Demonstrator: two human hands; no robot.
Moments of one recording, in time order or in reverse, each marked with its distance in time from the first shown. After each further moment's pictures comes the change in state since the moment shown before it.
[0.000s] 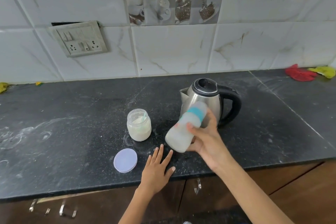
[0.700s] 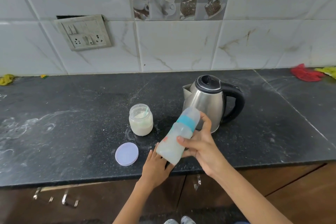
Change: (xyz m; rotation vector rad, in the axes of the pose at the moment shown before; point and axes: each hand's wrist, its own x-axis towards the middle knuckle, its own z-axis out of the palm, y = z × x) left_hand 0.000 0.004 -0.004 -0.151 0.053 -0.002; right_hand -0.005 0.011 0.005 -0.089 -0.036 0.016
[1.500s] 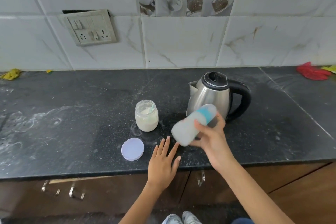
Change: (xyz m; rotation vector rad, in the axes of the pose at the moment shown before) left_hand -0.014 0.004 0.014 0.131 0.271 0.053; right_hand 0.006 0.013 -0.010 0.103 0.185 -0.044
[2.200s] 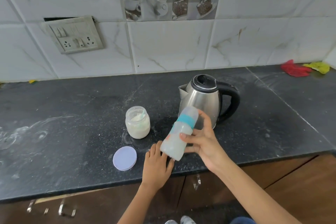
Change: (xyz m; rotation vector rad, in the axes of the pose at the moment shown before) left_hand 0.017 -0.006 -0.003 0.023 0.009 0.025; right_hand 0.006 -0.008 -0.002 -0.123 -0.089 0.043
